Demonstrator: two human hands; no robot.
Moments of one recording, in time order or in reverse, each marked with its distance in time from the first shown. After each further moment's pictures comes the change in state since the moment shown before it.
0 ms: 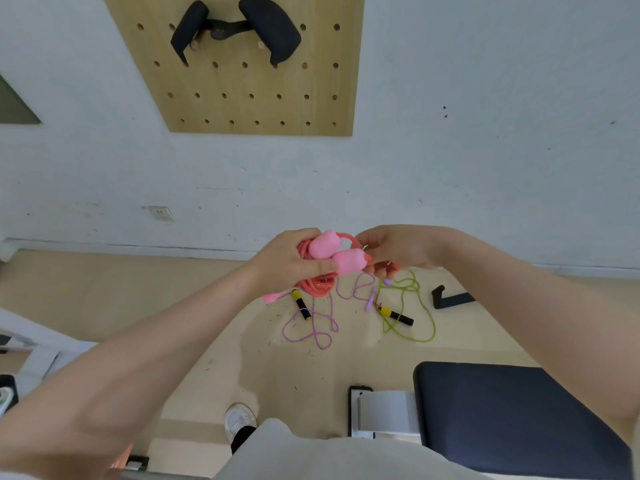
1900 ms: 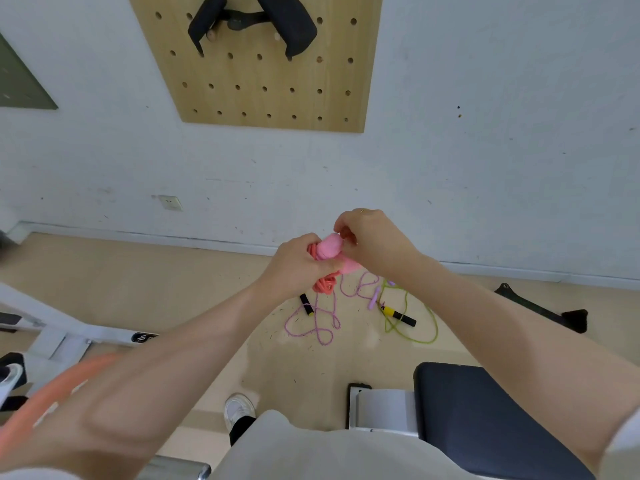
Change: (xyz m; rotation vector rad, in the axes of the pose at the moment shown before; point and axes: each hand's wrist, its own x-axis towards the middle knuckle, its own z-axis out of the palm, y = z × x) left_hand -0.001 -0.015 0.032 -0.115 0.230 -0.243; right_hand 0.027 -0.017 0.039 -0.604 0.648 -0.257
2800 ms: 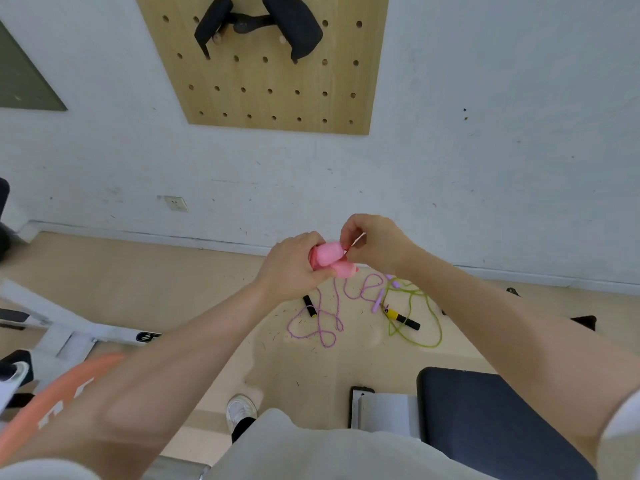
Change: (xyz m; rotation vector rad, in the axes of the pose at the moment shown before) left_hand 0.017 -0.022 -0.009 0.464 0.084 0.274; right_hand 0.002 0.017 0.002 0.507 -0.086 0.098
